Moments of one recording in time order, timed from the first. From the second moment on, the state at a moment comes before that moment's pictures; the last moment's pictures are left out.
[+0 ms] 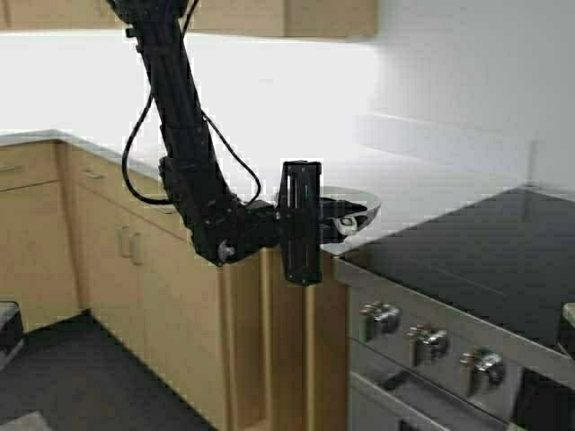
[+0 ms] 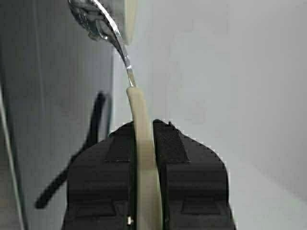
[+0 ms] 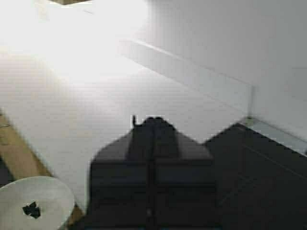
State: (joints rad) left arm -0.67 0.87 0.43 0.19 -1.29 -1.69; right arm 0.00 -0.94 1.21 0.00 -0.26 0.03
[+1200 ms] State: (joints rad) left arm -0.66 0.79 0.63 0.21 -1.39 -1.64; right arm 0.00 -0.92 1.21 0.00 -0.26 0.03
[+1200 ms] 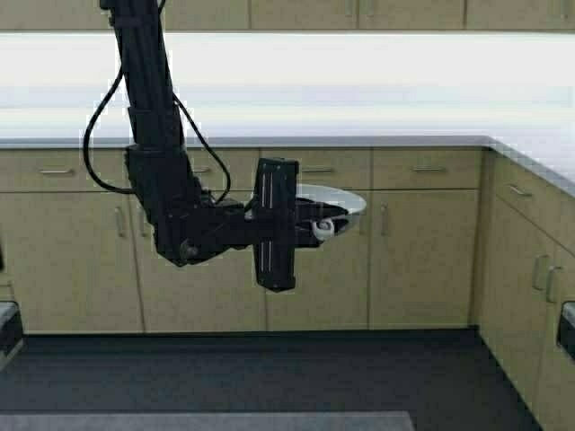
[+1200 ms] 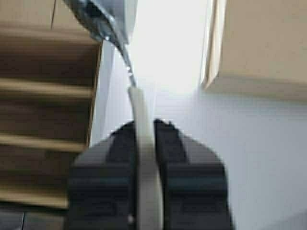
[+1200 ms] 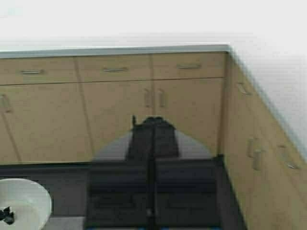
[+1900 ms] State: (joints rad) left arm -0.66 0.79 0.58 0.19 -1.39 -1.63; right arm 0.03 -0.92 1.21 0.00 -0.26 0.03
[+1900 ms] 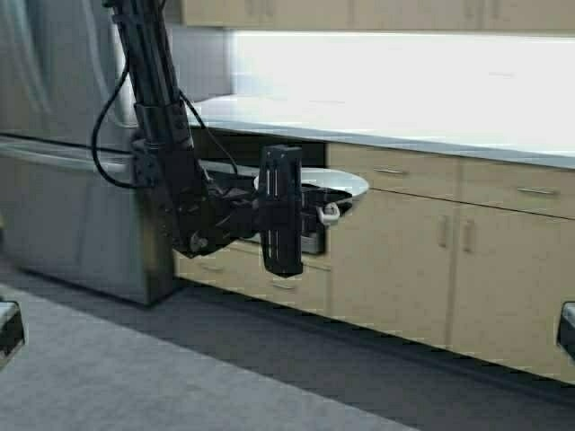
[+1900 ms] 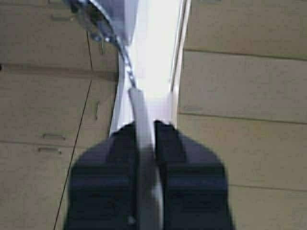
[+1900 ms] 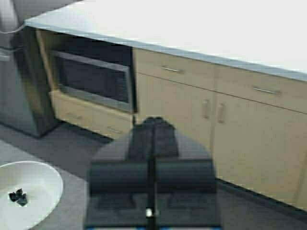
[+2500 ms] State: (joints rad) left arm -0.67 0.75 0.62 0.22 -1.39 -1.63; right arm 0.03 -0.91 1.22 0.00 -0.26 0.03
